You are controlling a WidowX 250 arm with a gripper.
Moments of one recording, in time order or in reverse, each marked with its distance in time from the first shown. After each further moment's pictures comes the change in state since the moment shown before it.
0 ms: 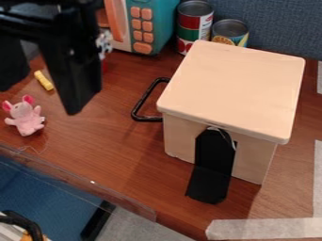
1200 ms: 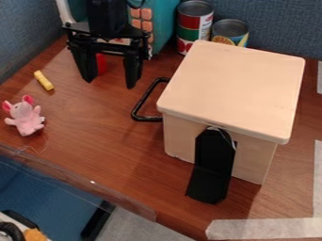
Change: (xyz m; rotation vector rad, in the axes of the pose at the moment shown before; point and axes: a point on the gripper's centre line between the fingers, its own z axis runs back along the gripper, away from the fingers) arm 0.139 0.081 -0.130 0.043 0.112 0.188
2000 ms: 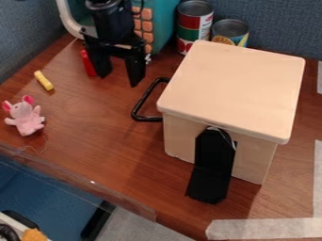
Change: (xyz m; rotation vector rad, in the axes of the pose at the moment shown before) arm 0.041 0.011 -0.030 -0.067 -0.126 -0.225
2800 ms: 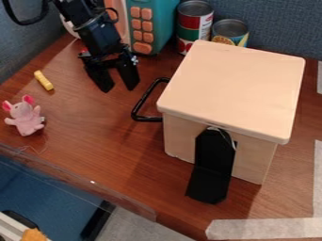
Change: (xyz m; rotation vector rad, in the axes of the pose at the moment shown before) arm 0.015 0.019 -0.038 -0.328 0.007 0.050
